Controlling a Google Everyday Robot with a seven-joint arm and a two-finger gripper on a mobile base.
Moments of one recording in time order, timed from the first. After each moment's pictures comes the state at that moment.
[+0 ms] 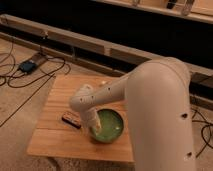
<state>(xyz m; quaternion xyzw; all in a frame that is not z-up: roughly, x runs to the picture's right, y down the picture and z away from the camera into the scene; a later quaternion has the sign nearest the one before) -0.070 0.239 0.788 -0.27 0.30 0.60 0.69</state>
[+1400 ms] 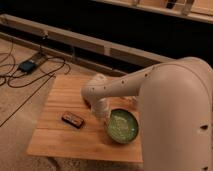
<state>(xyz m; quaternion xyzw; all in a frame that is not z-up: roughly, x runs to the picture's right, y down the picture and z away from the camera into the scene) -0.007 0.183 0.790 -0.23 0.32 0.63 0.67</state>
